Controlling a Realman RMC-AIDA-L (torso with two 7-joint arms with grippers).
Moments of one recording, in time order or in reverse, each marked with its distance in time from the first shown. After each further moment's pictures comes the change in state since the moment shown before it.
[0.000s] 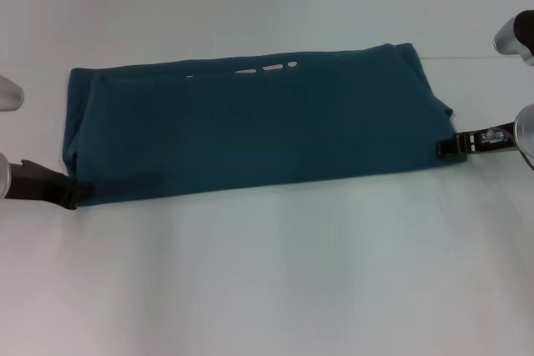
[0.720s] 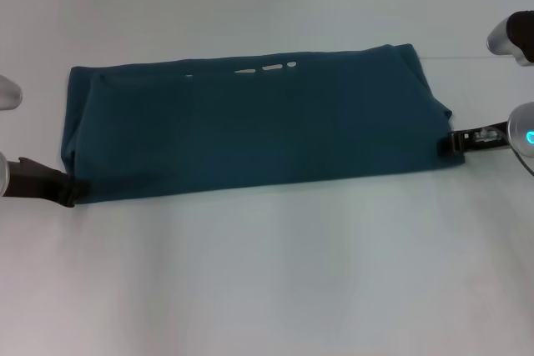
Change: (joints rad) left arm 0.001 0.000 0.000 0.000 0.000 -0.018 0.004; right arm 0.022 -0.001 0.000 0.051 0.005 0.046 -0.006
